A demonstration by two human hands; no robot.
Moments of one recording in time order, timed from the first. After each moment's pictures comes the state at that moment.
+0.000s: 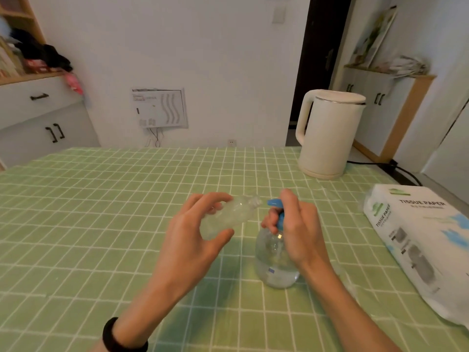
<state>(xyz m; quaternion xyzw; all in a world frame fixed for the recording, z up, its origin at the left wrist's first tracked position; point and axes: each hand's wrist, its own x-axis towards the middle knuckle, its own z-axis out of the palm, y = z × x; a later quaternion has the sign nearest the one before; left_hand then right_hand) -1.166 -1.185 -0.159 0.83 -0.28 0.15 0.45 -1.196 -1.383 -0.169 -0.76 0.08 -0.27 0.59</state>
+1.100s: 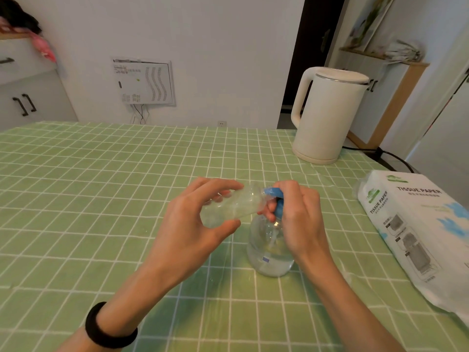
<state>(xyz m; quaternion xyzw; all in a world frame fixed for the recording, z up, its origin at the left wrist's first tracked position) -1.160 -1.198 -0.161 0.80 -0.32 0.09 0.49 -1.198 -1.381 -0.167 -0.75 0.06 -0.27 0.61</state>
